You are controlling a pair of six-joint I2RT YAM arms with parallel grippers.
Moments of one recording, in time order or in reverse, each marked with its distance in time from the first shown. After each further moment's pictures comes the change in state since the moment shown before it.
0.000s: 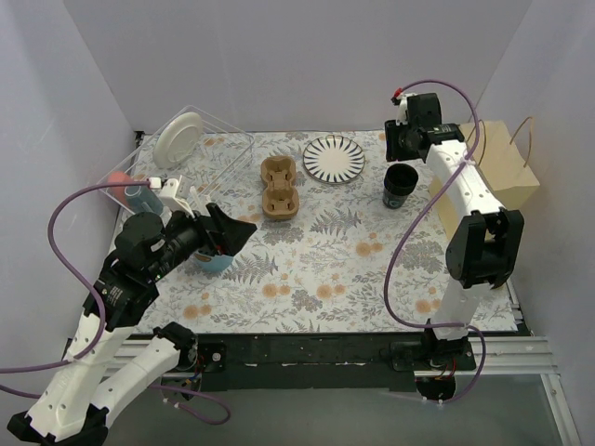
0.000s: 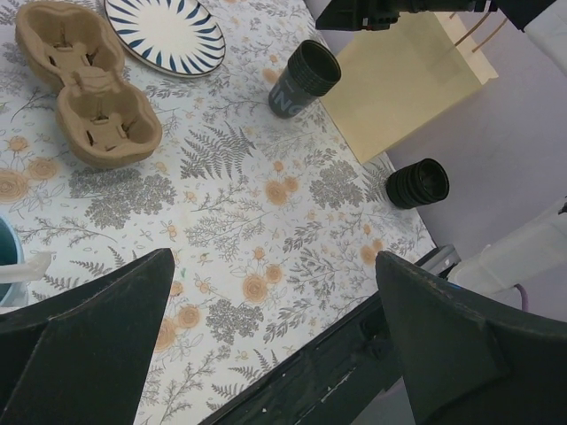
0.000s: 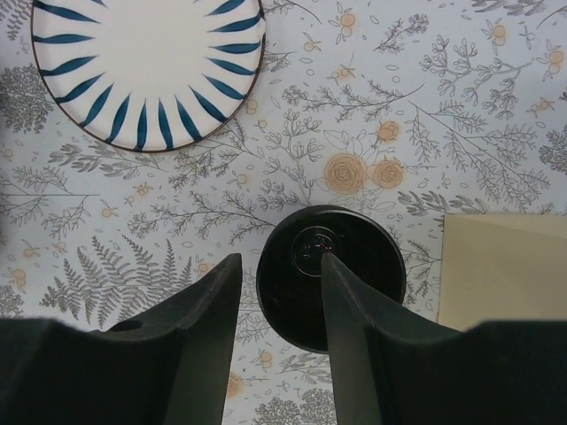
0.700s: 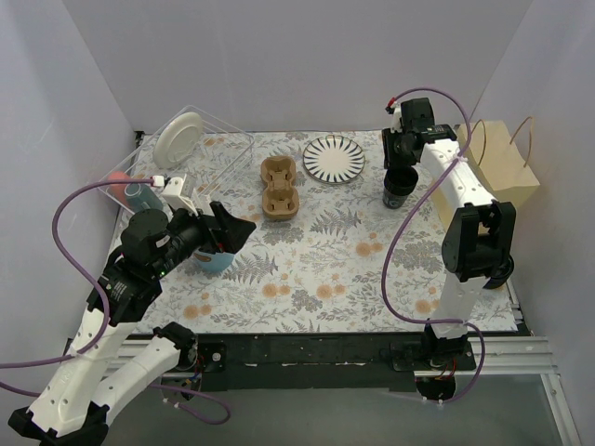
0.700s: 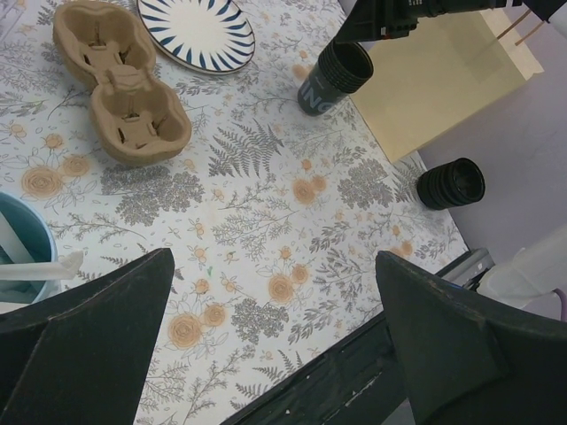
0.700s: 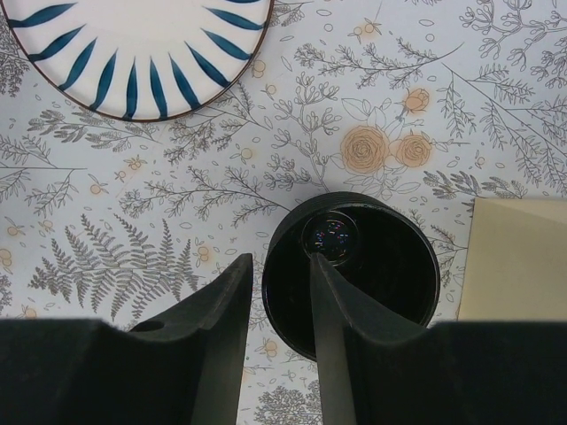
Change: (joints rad) left arm 0.000 0.023 -0.003 -0.019 -0.055 0.047; right arm 0.000 0.094 0.032 -0.058 -0.022 -0.005
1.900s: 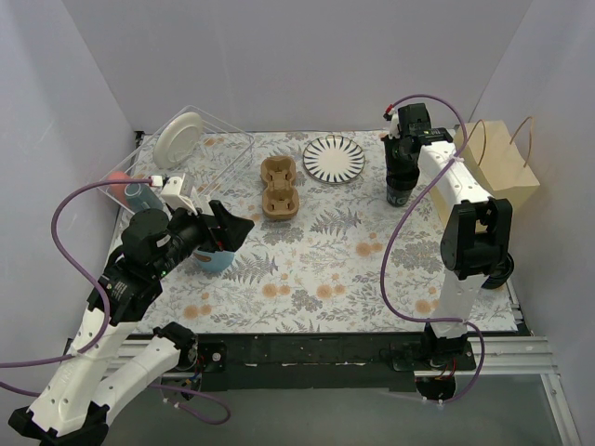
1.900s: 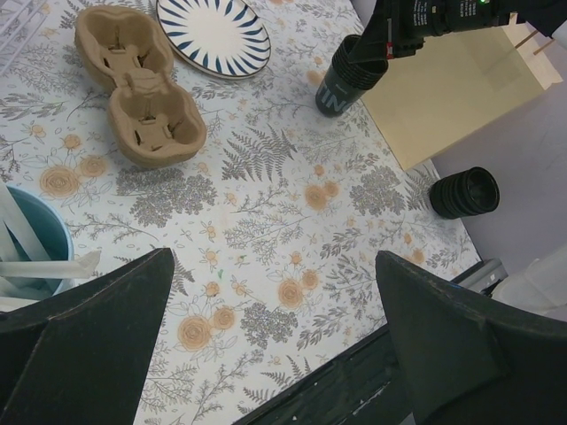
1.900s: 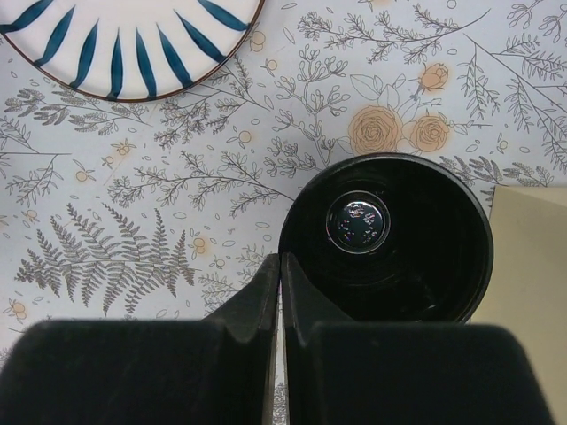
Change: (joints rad) left arm 0.000 0.002 -0.002 0.000 -0.042 0.006; right arm 0.000 0.023 -0.033 0.000 -0.005 0.003
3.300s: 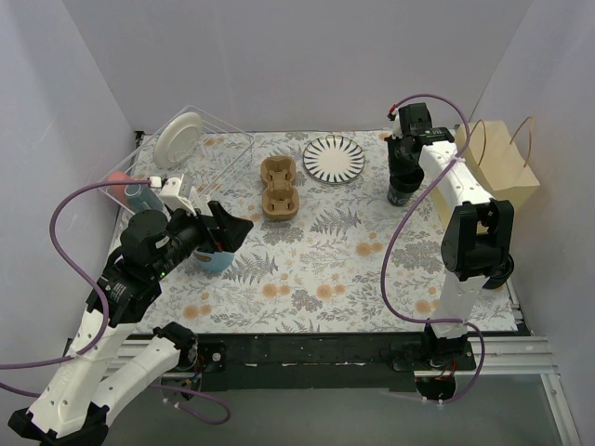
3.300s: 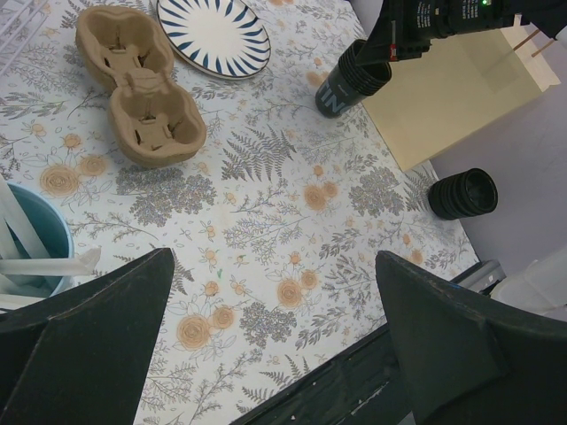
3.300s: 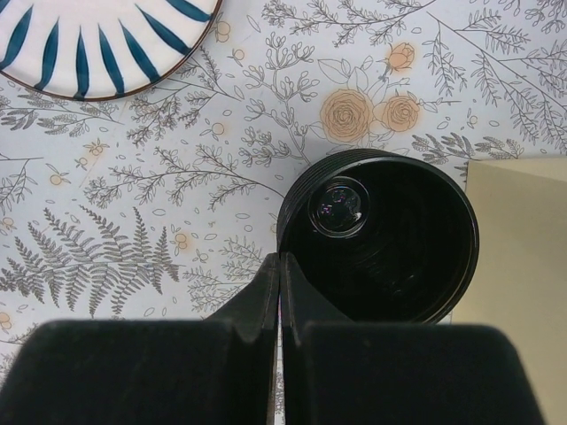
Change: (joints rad) left arm 0.000 -0.008 0.000 -0.007 -0.003 -0.005; right arm 0.000 -0.013 0.000 -0.026 0.068 0.027
